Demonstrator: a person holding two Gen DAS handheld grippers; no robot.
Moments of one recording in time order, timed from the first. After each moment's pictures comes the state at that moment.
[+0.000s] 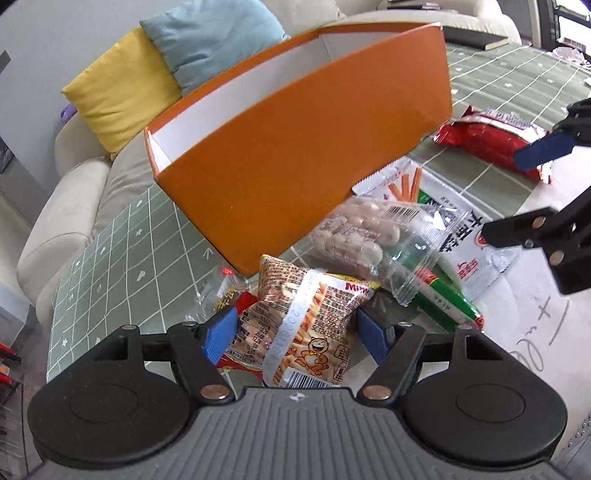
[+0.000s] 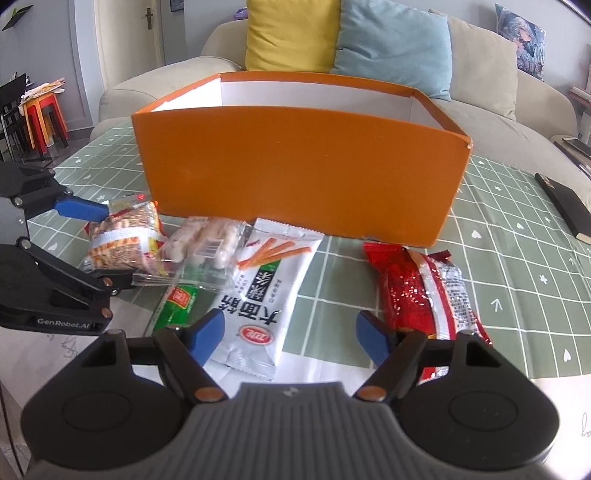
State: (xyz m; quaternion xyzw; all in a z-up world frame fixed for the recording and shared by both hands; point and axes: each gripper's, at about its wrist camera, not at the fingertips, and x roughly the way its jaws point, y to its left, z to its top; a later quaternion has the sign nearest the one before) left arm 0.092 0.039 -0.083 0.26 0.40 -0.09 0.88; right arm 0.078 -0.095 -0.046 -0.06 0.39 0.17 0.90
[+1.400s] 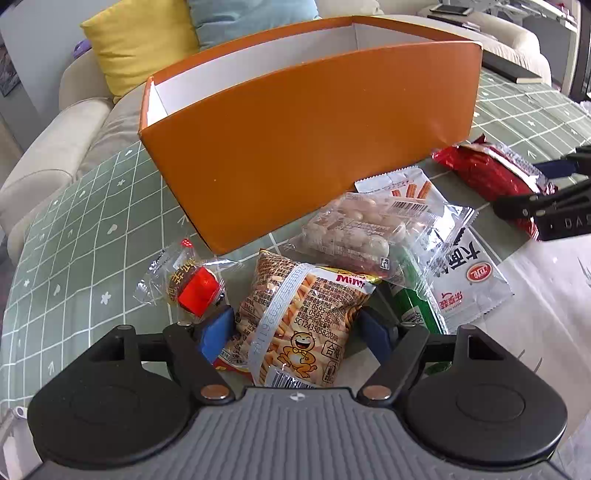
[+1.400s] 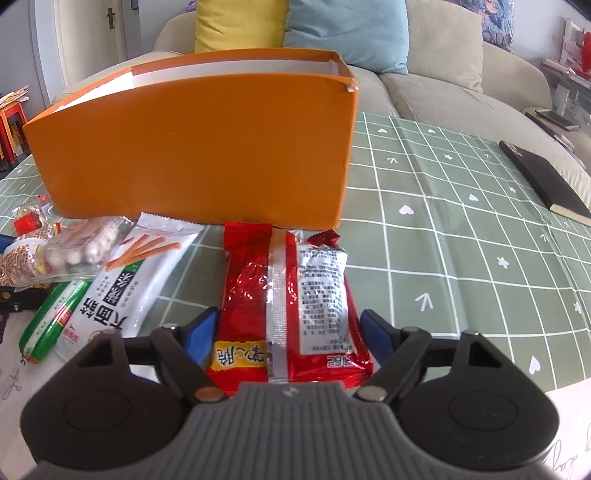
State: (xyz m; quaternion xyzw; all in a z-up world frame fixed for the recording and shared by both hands) left arm 0.104 0.040 -0.085 0.15 0.44 -0.07 0.88; right arm 0.126 -0.163 -0.070 -0.05 0.41 0.13 0.90
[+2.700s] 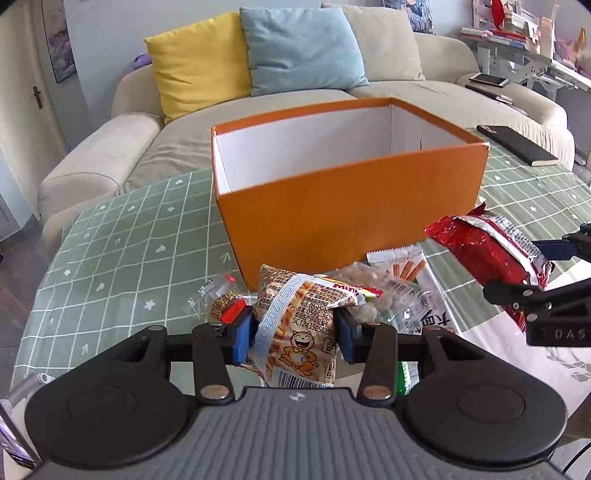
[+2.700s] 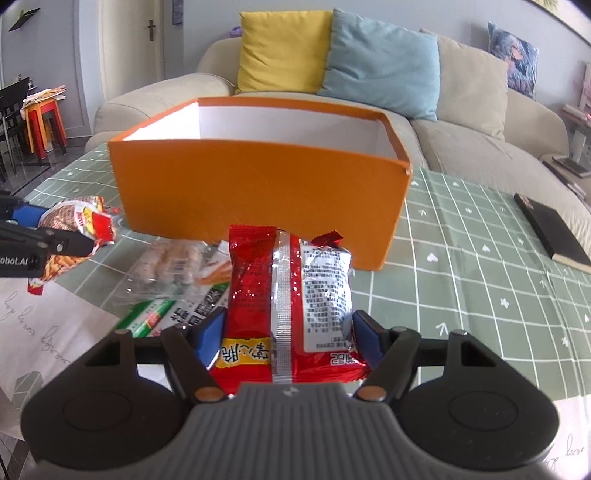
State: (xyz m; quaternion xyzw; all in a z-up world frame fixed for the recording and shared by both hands) left arm 0.069 0.041 -0.027 0.08 0.37 -0.02 0.92; right arm 0.076 -0.139 -0.019 -0.07 0.36 0.17 0.91
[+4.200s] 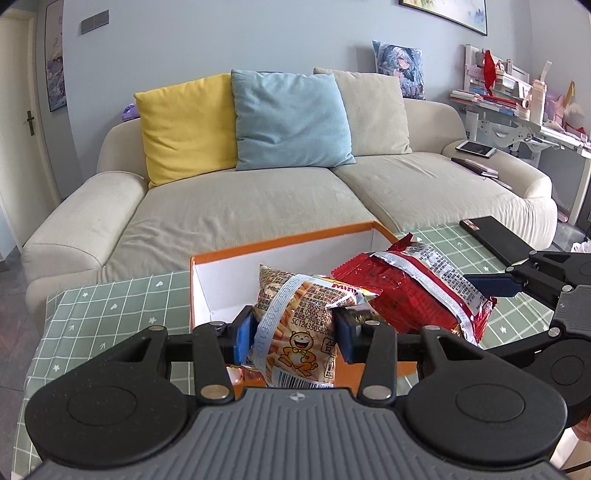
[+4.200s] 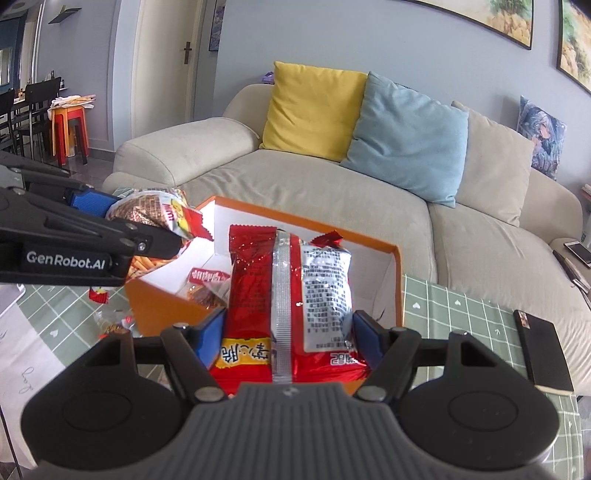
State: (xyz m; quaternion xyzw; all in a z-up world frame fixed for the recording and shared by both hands) left arm 0.143 0.017 0.067 0.04 0.30 -0.05 0.95; right arm 0.151 -0.109 0.091 -0.12 0.30 0.21 0.92
